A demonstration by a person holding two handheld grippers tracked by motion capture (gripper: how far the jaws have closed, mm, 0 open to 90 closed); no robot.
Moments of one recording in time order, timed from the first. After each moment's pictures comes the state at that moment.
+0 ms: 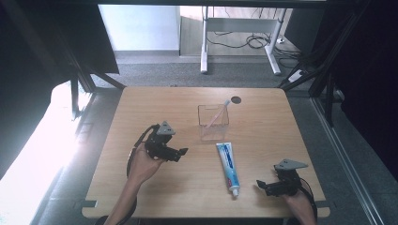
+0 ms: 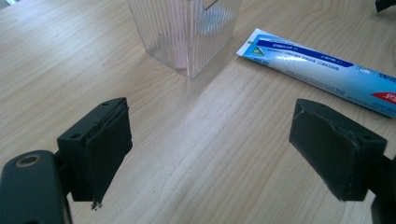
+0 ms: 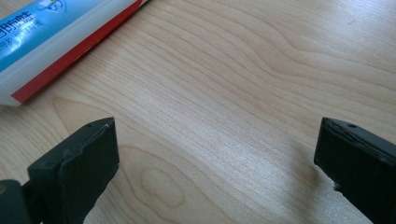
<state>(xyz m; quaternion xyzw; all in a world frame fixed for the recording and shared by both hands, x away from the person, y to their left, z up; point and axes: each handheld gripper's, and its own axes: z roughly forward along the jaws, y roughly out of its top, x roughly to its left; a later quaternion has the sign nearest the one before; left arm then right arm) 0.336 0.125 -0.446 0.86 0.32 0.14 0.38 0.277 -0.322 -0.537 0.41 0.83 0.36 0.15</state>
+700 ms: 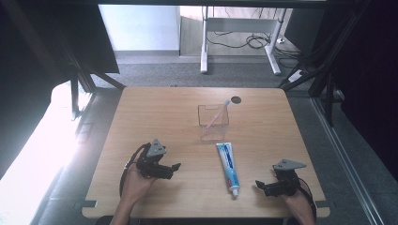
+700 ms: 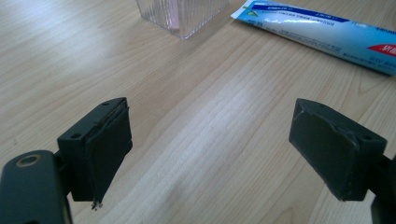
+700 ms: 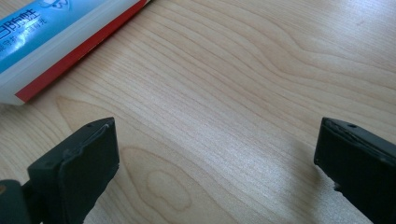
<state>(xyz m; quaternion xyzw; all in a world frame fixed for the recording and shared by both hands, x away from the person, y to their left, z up) 0.291 0.143 -0.482 0.85 0.33 0.16 0.38 0.276 -0.318 -0.538 0.41 0.83 0.36 0.15</state>
